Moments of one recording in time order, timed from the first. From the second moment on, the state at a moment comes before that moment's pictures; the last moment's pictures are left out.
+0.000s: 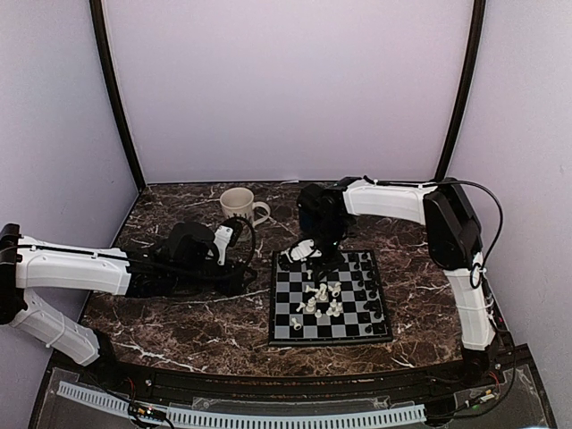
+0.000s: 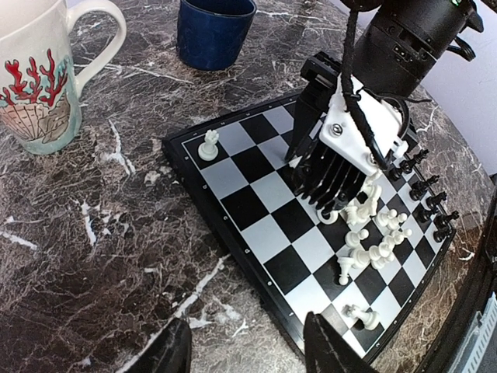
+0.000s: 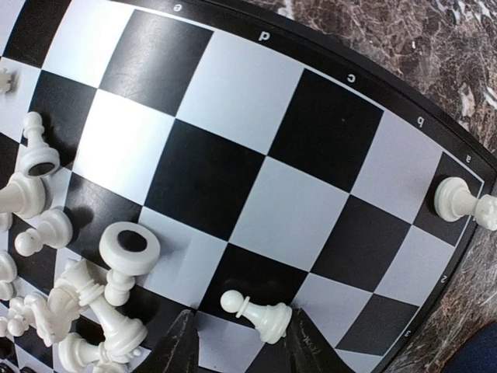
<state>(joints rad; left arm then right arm) -0.92 1.33 0.71 -0.02 -0.10 -0.43 0.76 2.24 1.83 -1.06 -0.25 -1.22</state>
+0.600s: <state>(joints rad) -0.92 1.34 0.70 0.01 -0.09 -0.43 0.76 2.22 1.80 -1.01 -0.21 -1.16</state>
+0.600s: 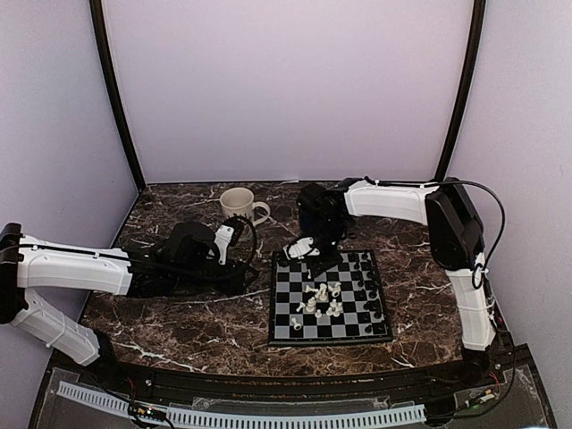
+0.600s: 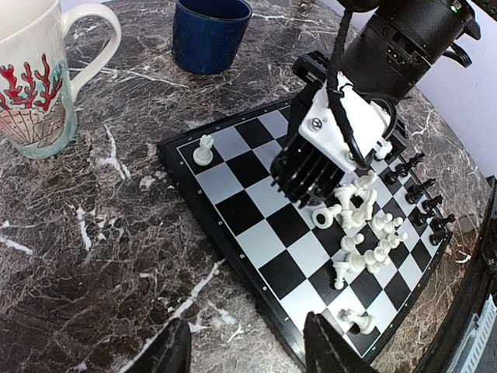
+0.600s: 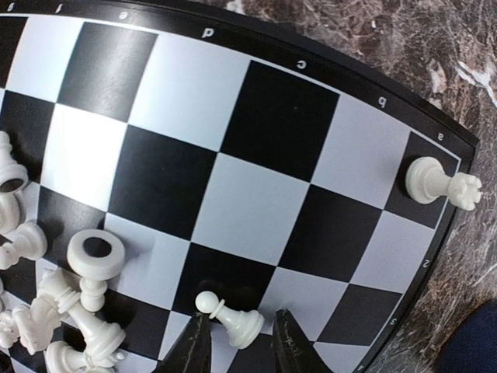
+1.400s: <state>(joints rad) -0.92 1.38 0.71 0.01 -0.07 -0.43 0.76 2.22 1.80 -0.99 -0.20 -1.10</state>
